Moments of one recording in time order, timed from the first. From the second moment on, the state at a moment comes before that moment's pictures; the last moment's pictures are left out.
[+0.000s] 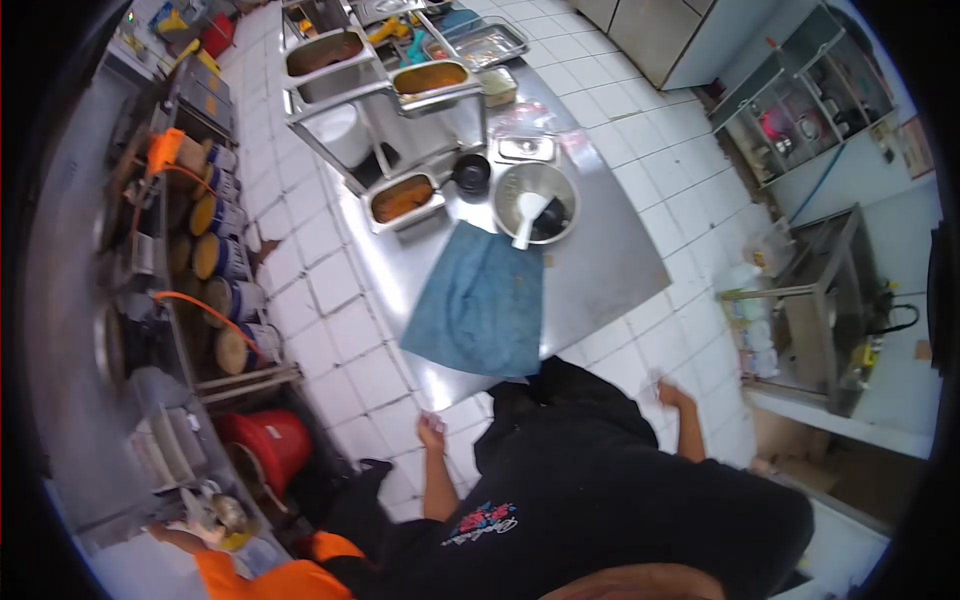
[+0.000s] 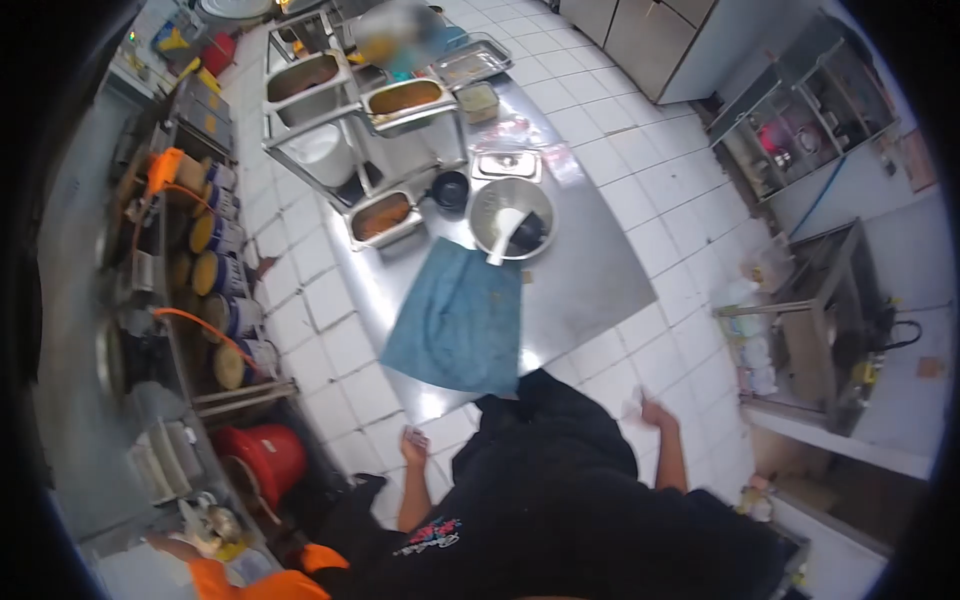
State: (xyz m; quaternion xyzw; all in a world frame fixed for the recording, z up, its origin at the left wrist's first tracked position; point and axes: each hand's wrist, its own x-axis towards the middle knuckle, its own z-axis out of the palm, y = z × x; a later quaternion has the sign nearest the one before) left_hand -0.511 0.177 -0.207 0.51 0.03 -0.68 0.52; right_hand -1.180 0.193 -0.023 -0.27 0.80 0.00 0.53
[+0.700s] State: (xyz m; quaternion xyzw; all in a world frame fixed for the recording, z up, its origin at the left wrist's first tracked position) left_hand -1.041 0.076 -0.055 0.57 -0.50 -0.65 0.07; right_hand -1.425 0.059 0.024 -0.58 0.49 -0.29 0.58
